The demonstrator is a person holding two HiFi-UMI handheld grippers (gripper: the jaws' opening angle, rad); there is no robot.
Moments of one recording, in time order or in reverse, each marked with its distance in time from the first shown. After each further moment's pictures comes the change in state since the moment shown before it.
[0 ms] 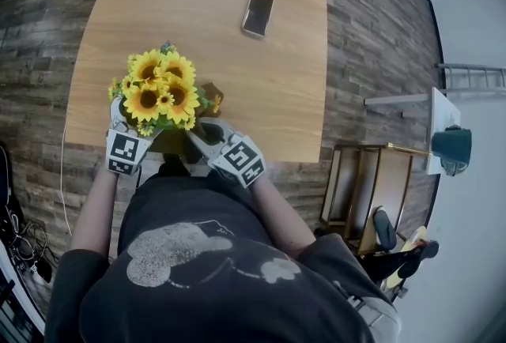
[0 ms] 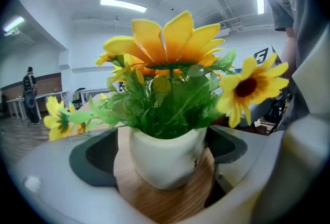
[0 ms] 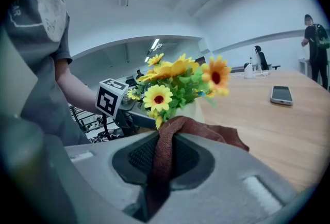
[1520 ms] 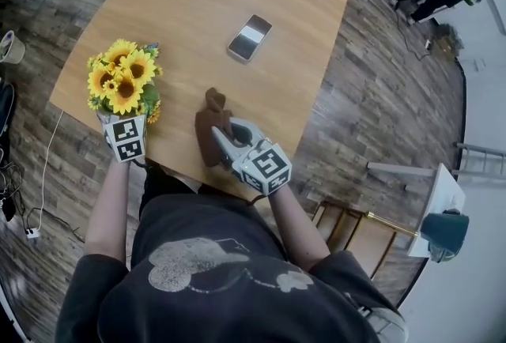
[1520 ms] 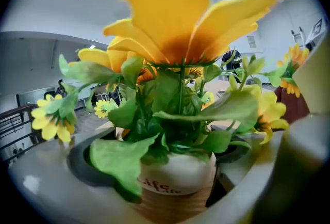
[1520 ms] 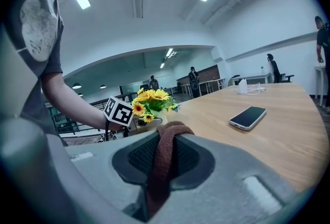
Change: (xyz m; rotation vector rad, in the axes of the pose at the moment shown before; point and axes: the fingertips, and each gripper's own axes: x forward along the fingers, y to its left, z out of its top) left arm 0.008 0.015 0.004 -0.201 0.101 0.870; right arm -0.135 -0.129 0.014 -0.109 -0.071 0.158
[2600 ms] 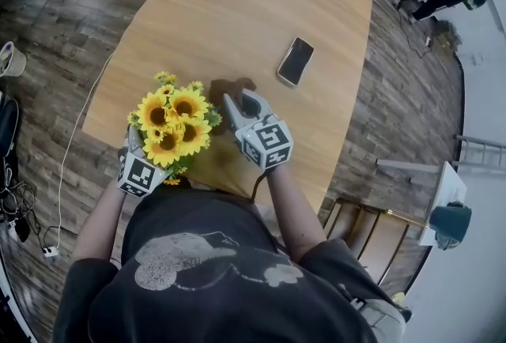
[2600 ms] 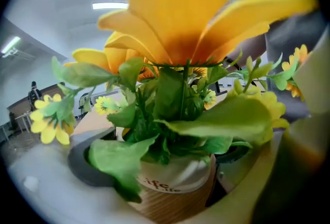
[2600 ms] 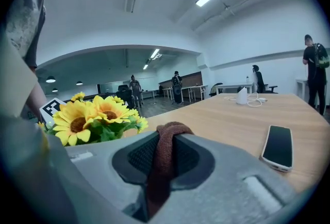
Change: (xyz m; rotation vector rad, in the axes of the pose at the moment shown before) left arm -0.031 0.010 -0.018 0.311 -0.084 -0.785; right arm 0.177 -0.035 0.076 -0.005 -0.037 -0.247
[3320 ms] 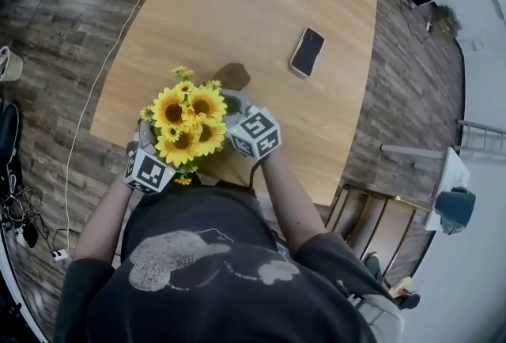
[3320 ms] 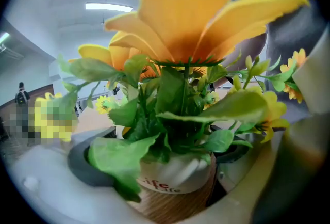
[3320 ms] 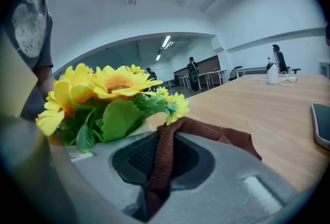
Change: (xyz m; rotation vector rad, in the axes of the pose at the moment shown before) left arm 0.001 0.000 0.005 0.040 -0.048 -0.125; right arm 0.057 0.066 -0.039 0.030 0.133 0.215
